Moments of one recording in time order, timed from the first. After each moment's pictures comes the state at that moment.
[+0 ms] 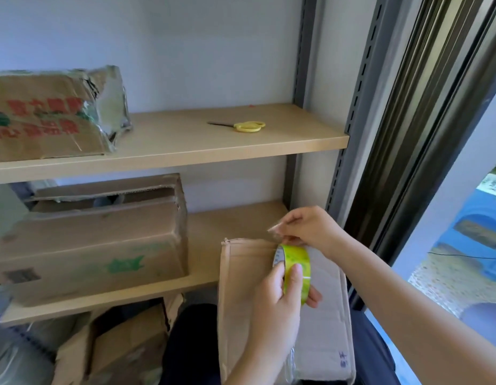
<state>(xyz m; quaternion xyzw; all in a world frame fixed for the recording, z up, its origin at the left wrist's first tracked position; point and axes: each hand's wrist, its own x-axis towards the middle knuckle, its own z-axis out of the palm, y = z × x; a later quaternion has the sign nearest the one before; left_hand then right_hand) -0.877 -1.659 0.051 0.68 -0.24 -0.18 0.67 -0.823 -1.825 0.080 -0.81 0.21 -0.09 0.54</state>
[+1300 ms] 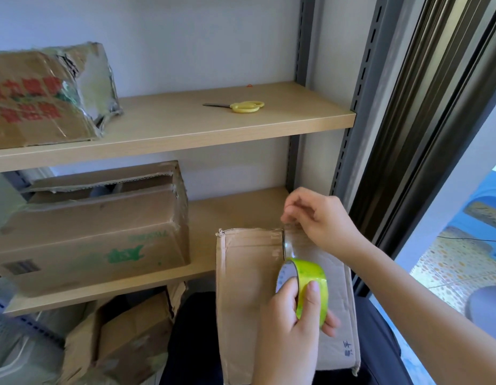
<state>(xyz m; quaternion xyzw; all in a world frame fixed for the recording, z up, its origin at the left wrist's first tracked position) -0.908 -1.649 0.044 0.68 -0.23 -0.20 0.66 -0.851 -1.827 0.072 -0.89 0.02 -0.25 0.37</state>
